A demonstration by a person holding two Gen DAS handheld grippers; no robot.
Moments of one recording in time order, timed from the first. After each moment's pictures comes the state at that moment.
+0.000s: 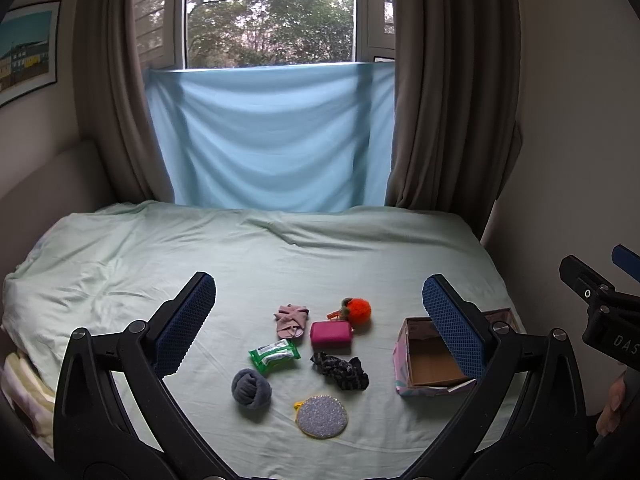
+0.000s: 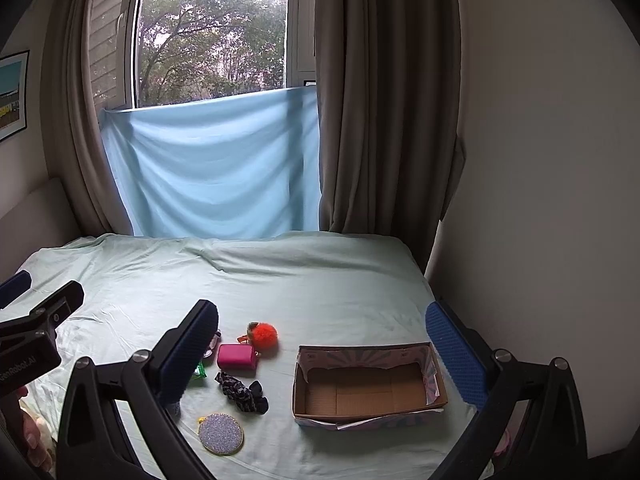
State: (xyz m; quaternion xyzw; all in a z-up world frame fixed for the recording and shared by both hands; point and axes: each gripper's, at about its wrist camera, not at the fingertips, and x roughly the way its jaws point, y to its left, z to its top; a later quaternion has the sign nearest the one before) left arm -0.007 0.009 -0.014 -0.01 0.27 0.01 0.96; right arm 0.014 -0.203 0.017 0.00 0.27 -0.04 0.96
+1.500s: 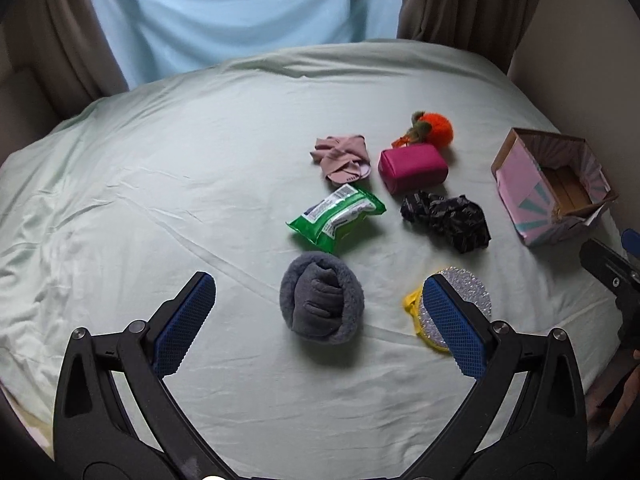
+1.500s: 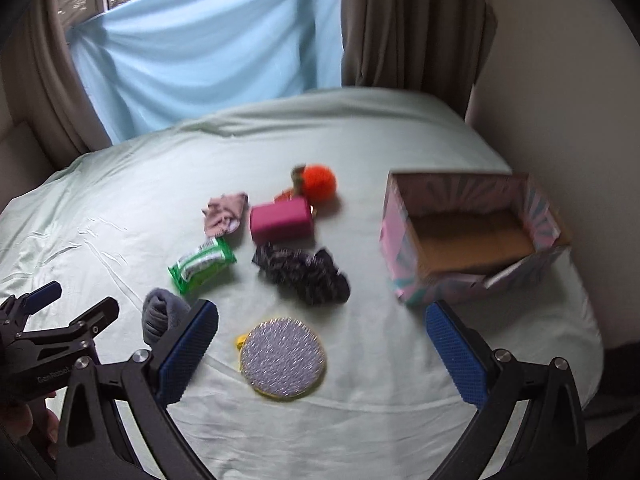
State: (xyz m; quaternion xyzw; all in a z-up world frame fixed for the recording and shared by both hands) left arm 0.089 0.170 -0.348 0.06 0.46 -0.08 0.89; right arm 0.055 -0.044 -0.270 0.06 0.44 -0.08 0.89
